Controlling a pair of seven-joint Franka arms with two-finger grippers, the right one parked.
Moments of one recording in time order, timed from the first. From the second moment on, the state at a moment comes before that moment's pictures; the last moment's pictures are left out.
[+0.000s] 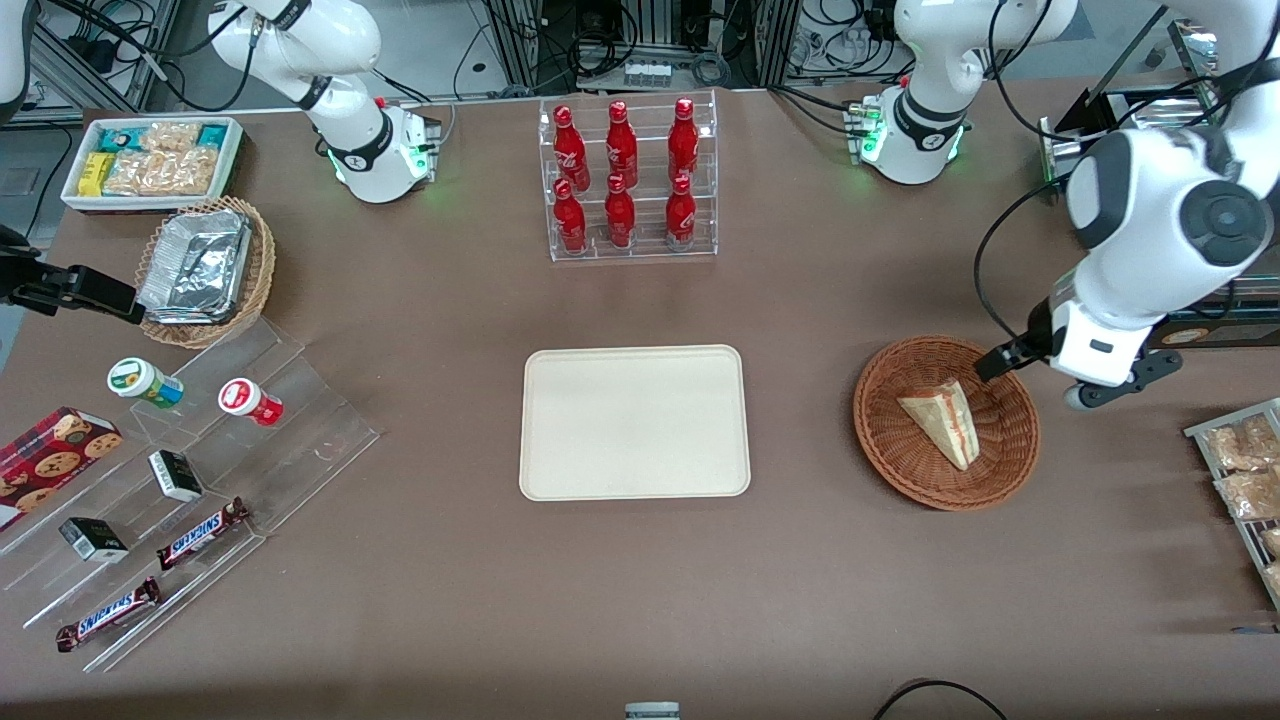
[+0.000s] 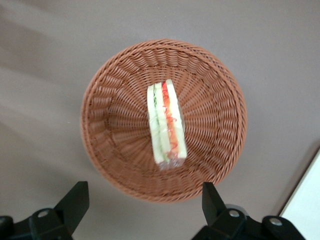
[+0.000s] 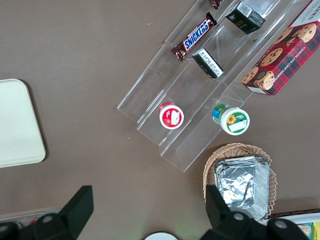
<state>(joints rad) -0.04 0.04 -0.05 -2.09 0.01 2.12 -0.55</state>
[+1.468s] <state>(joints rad) -0.06 0.25 -0.08 -2.19 0.09 2.38 -0.68</state>
